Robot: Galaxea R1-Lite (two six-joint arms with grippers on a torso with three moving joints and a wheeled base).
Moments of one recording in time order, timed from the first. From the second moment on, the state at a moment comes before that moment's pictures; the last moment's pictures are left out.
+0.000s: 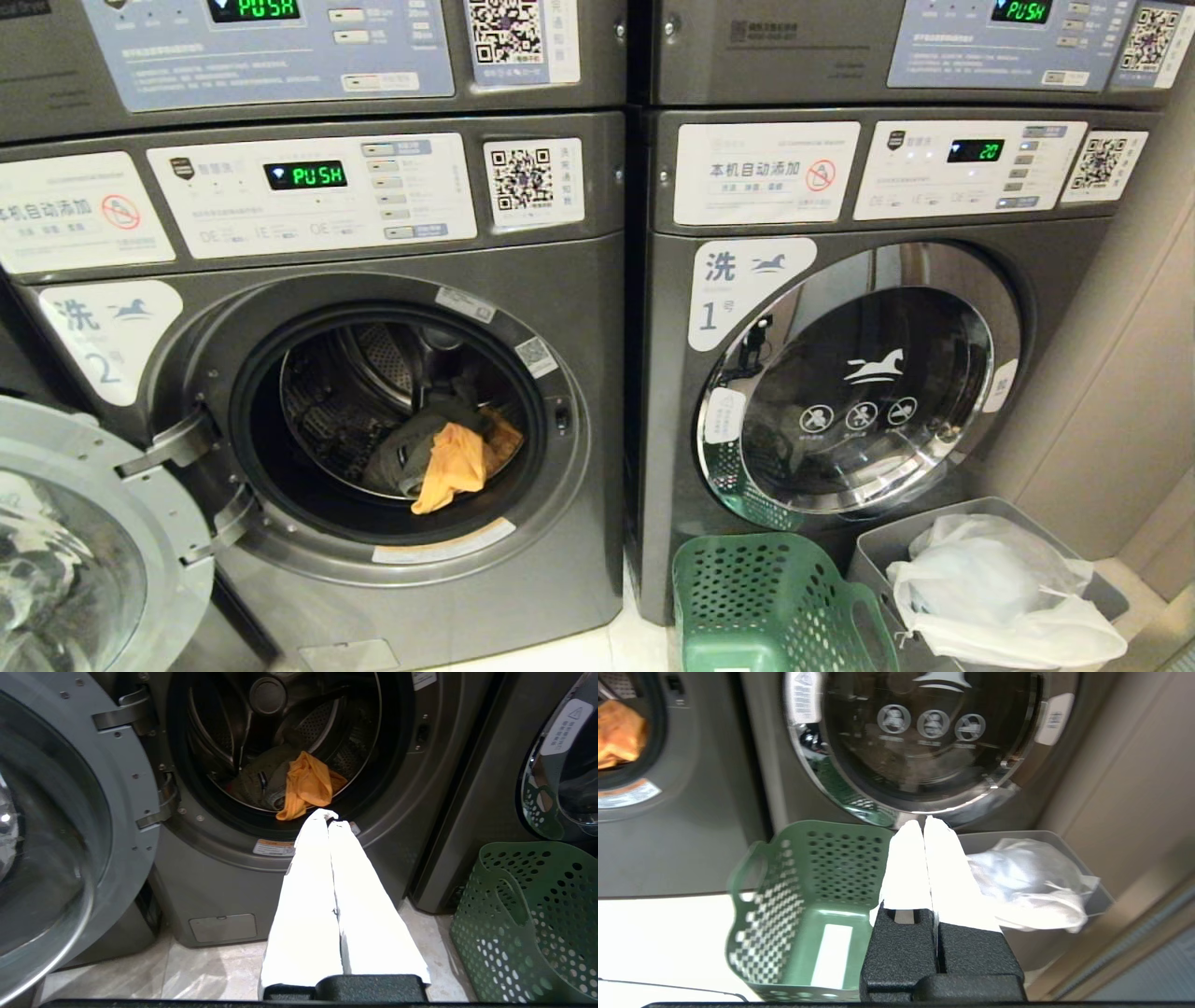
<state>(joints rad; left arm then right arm) 0.00 0.00 0.00 0.00 0.00 0.00 0.00 0.00 -0.02 0.06 0.03 -0.11</state>
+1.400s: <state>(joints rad) 0.00 0.00 0.00 0.00 0.01 -0.03 0.00 0.00 -0.02 0.06 0.03 -0.12</state>
